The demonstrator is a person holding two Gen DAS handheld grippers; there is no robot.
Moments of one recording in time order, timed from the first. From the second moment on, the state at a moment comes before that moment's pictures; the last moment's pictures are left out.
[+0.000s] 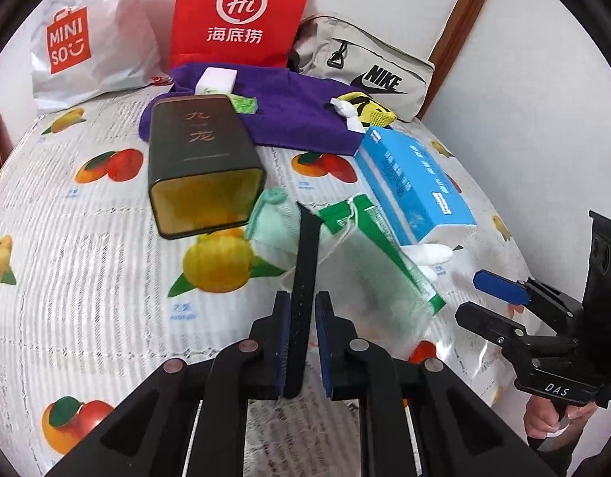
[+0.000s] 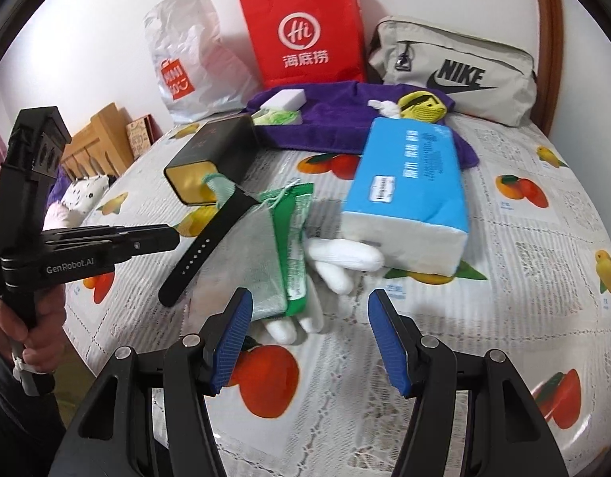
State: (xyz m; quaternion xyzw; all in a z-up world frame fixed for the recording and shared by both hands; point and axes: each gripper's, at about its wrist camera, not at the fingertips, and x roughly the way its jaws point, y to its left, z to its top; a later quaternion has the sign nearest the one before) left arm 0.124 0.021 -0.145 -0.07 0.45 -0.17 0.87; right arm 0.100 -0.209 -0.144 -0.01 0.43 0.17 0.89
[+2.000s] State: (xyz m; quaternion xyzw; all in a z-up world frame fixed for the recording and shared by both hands) left arm 0.130 0.019 -0.167 0.00 0.45 -0.17 0.88; right arm 0.106 -0.190 -0.157 -0.02 0.45 0.19 0.88
